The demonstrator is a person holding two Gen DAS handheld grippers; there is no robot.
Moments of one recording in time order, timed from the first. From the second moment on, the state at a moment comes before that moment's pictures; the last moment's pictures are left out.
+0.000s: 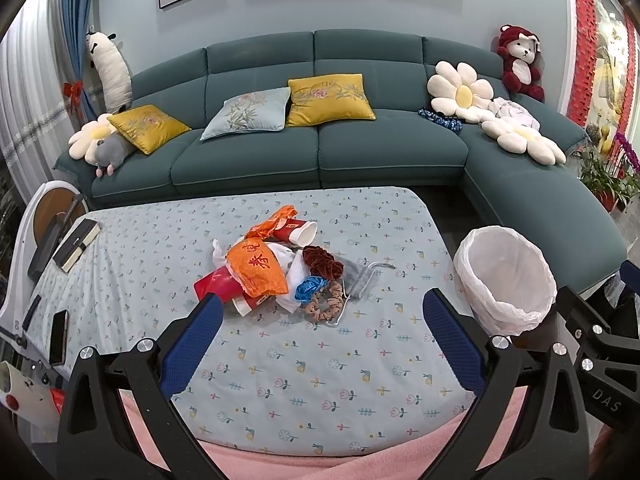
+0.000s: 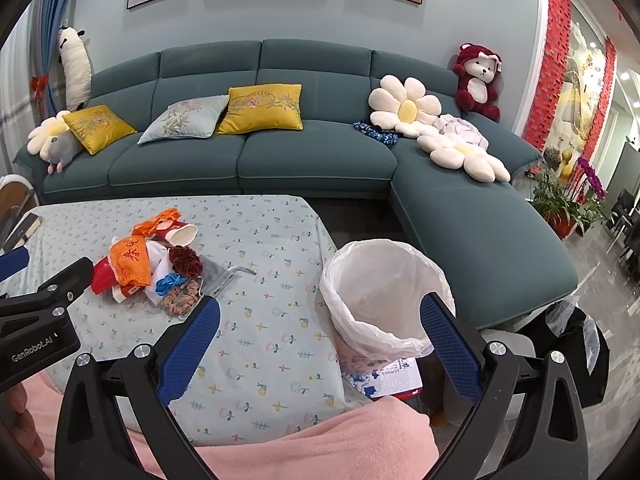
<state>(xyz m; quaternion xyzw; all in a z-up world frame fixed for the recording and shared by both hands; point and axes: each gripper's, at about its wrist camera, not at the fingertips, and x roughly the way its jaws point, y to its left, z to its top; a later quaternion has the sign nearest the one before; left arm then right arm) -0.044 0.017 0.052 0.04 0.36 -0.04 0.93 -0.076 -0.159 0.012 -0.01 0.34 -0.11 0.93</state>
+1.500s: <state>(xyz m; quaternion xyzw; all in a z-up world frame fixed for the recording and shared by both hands) 0.069 0.114 -0.037 -0.01 0.44 0.04 0.90 0.033 -0.120 -0.046 0.02 0.38 -0.08 0.92</state>
